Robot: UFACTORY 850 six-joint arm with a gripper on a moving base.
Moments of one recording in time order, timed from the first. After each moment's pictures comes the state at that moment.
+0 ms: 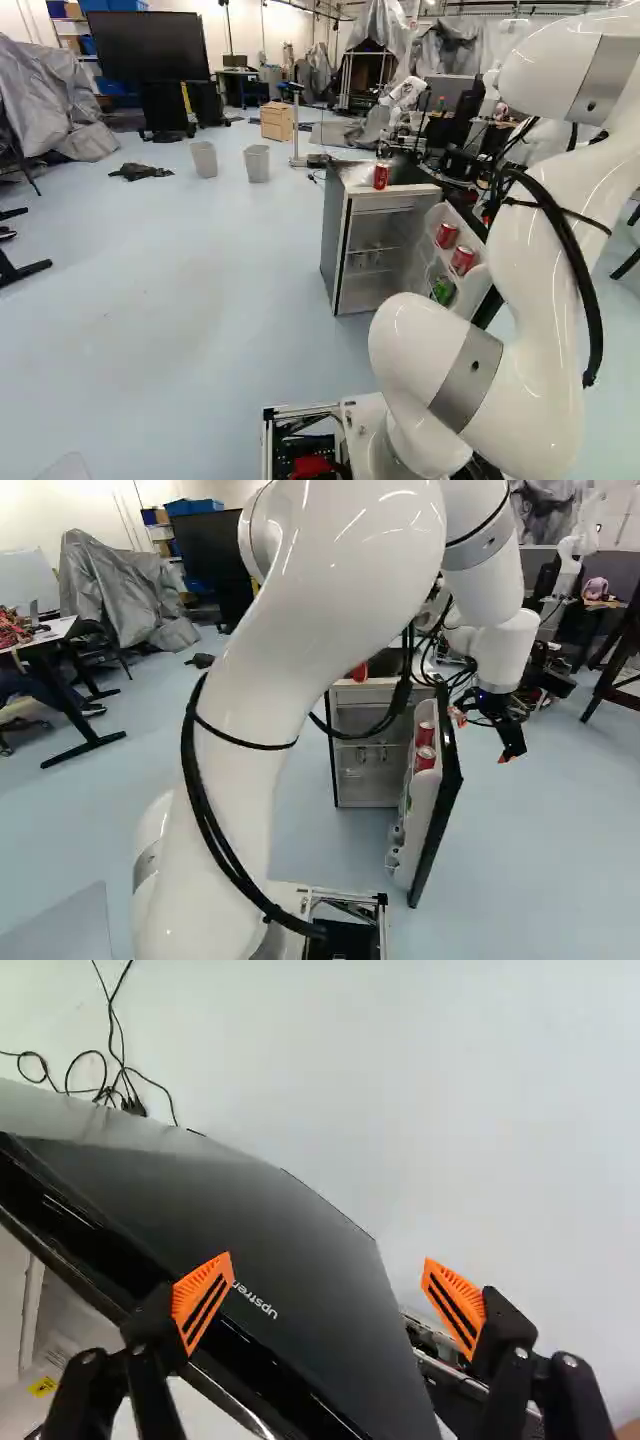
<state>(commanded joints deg) -51.5 -31.8 -78.0 4.9 -30.2 9.5</state>
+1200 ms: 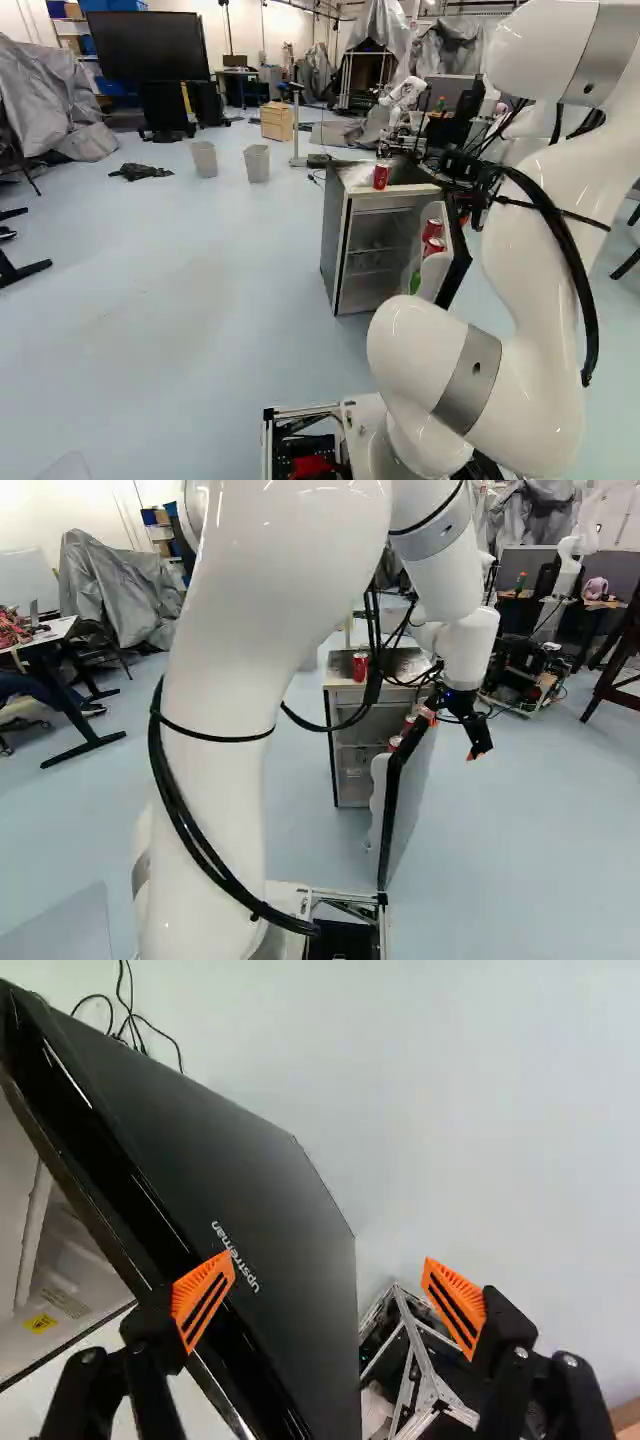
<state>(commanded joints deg) -46.5 -25.2 -68.7 4.9 -30.2 9.5</state>
